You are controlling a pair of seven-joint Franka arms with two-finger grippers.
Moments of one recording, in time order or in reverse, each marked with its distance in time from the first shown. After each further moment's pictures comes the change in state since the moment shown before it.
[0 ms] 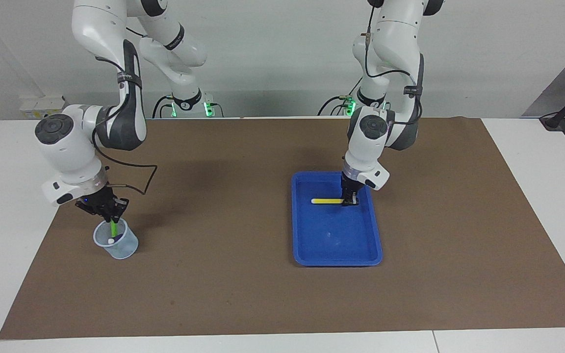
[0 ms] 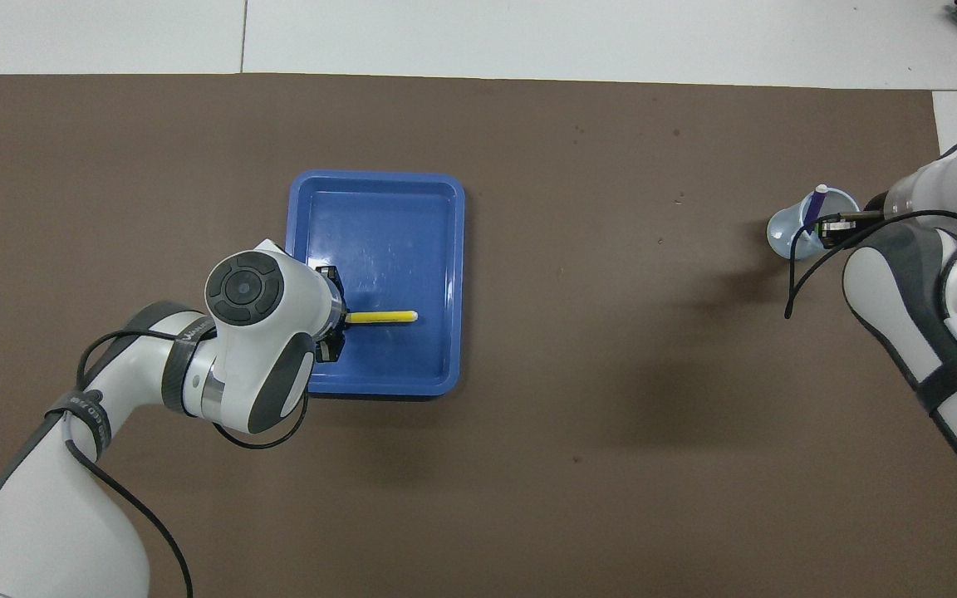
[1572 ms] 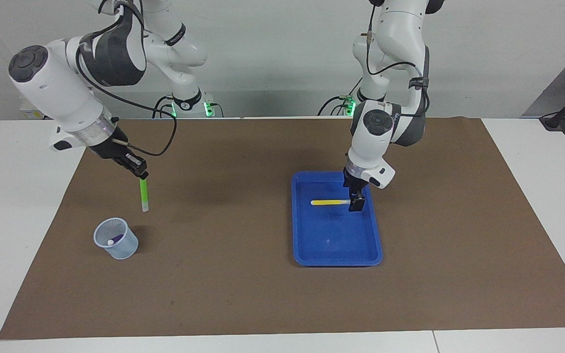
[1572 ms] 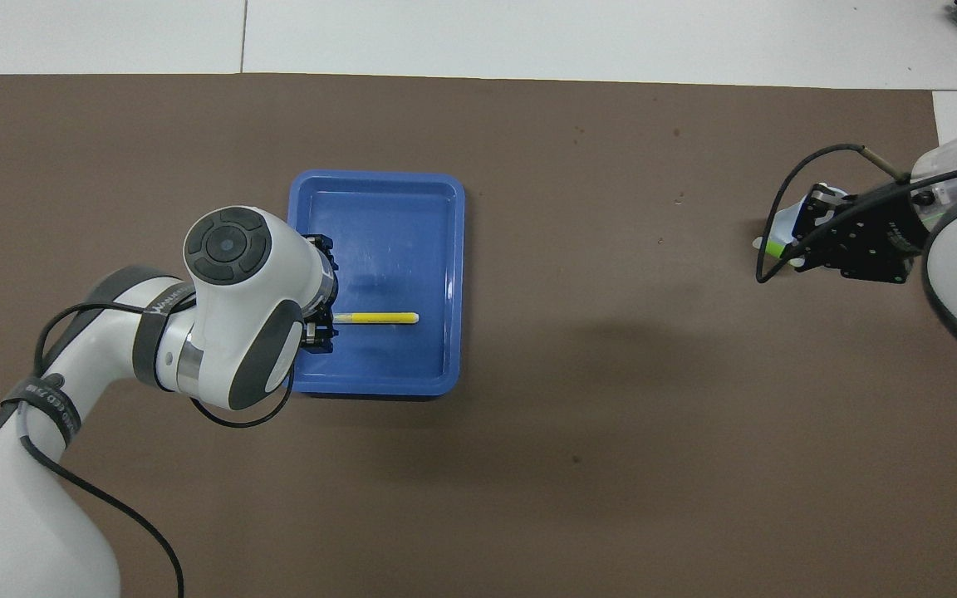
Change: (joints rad) left arm 0.001 -0.028 0.012 0.165 0.019 -0.222 0.003; right arm 0.032 -0.153 0.103 0.177 0.350 -0.470 0.656
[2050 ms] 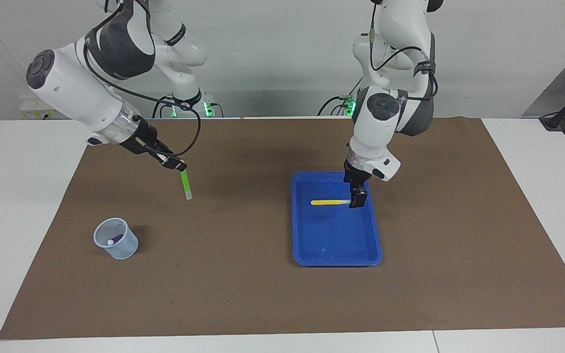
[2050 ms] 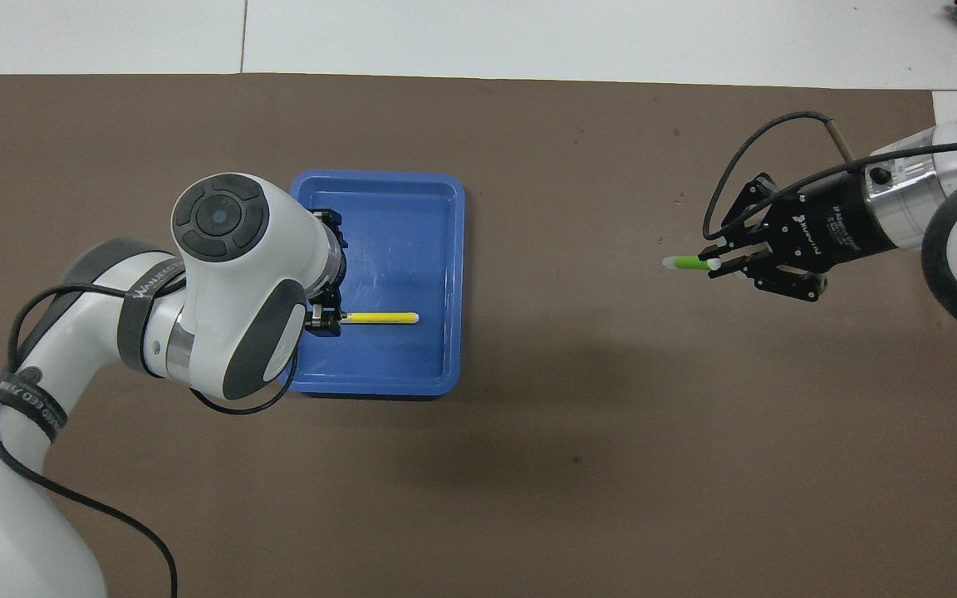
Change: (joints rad) left arm -0.007 -0.007 -0.029 0.093 0.000 -0.057 -0.001; right arm 0.033 0.003 0.006 -0.001 0.331 -0.031 0.294
